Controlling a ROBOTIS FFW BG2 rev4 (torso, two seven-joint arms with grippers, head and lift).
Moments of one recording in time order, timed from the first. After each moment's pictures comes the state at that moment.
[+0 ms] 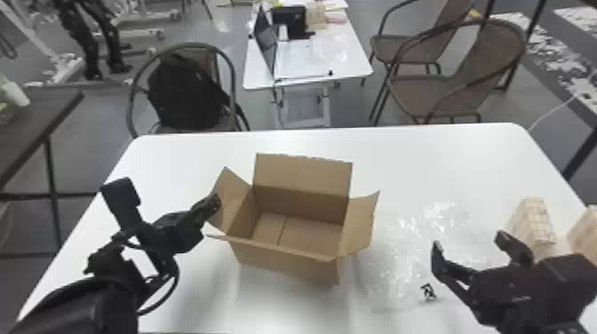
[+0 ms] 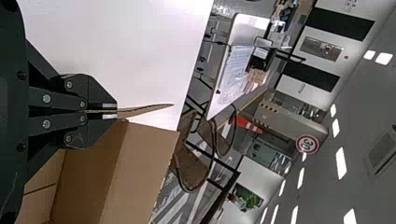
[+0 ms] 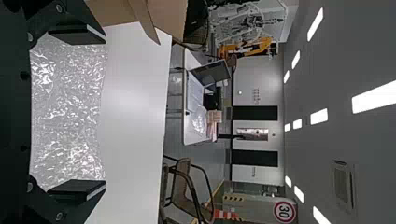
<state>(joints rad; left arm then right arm) 0.12 0.00 0.37 -1.87 0.26 0.64 -0.55 0.47 -0.10 0.08 -2.00 -0.02 0.07 0.13</state>
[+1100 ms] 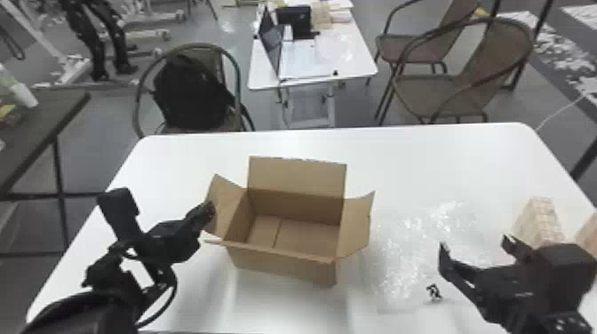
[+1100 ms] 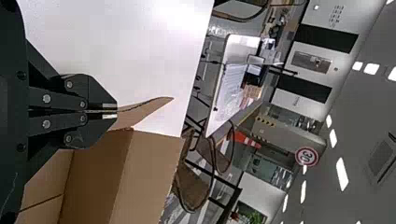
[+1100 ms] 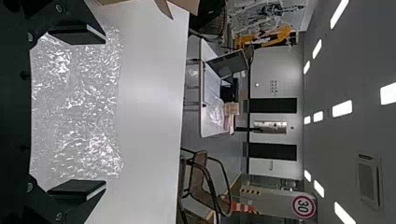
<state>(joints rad) 0.18 0.00 0.37 -1.90 0.23 0.58 -0.50 0.43 -0.11 0.08 -1.99 -0.03 0.19 0.09</state>
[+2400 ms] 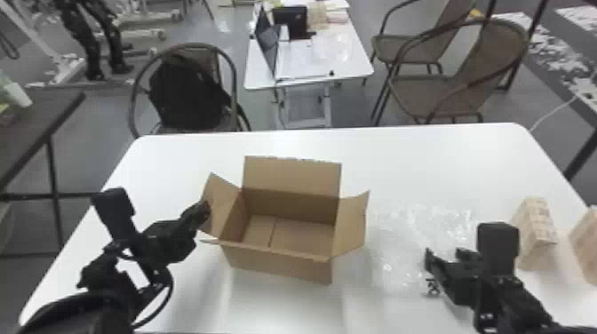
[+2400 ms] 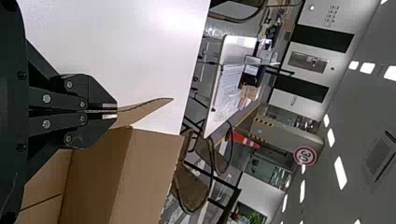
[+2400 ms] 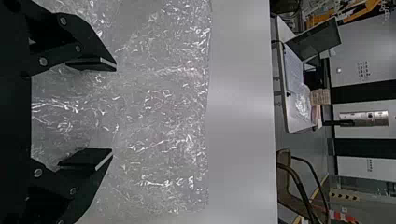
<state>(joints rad) 0.18 0.00 0.37 -1.90 0.22 0.56 -0.50 0.14 -0.10 0.10 -1.62 -0.13 0.44 0.08</state>
